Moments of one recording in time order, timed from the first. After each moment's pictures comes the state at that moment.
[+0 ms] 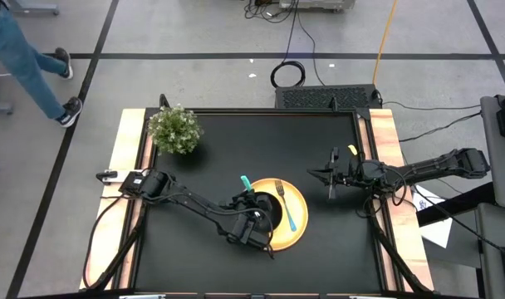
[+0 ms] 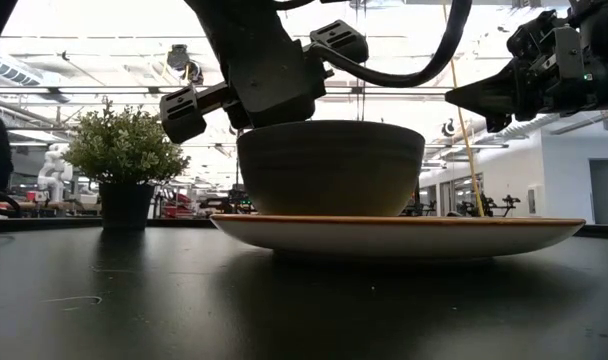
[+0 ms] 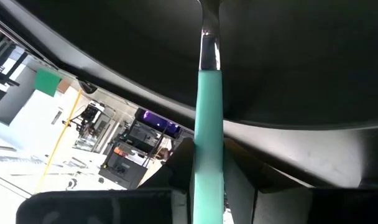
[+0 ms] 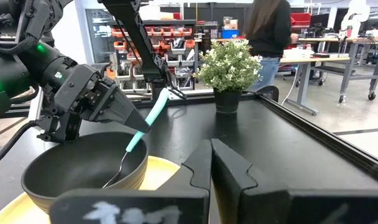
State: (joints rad) left arm -0.40 2.24 1.81 -1.25 -0.96 0.85; right arm 0.05 0.66 0.01 0.66 0.21 0.03
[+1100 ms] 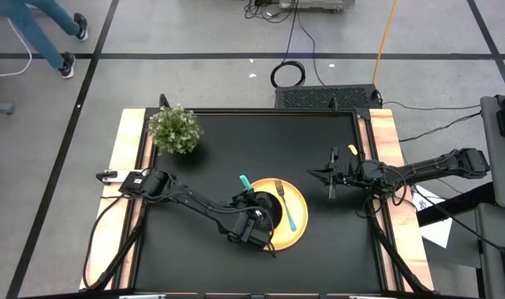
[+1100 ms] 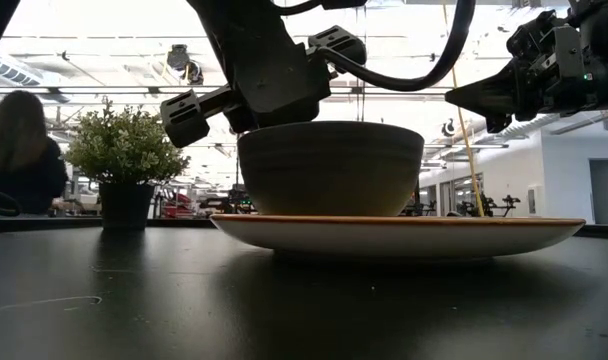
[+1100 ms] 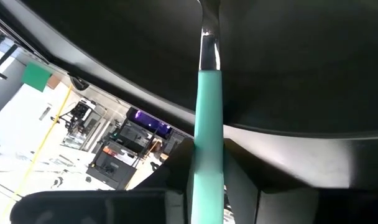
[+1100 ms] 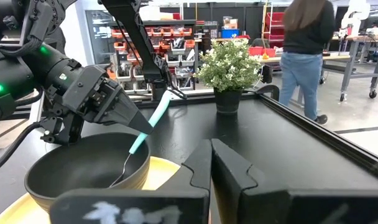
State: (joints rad) left arm -0.38 2.24 1.81 -1.25 -0.94 0.81; right arm 0.05 0.66 0.01 0.66 0.21 0.05
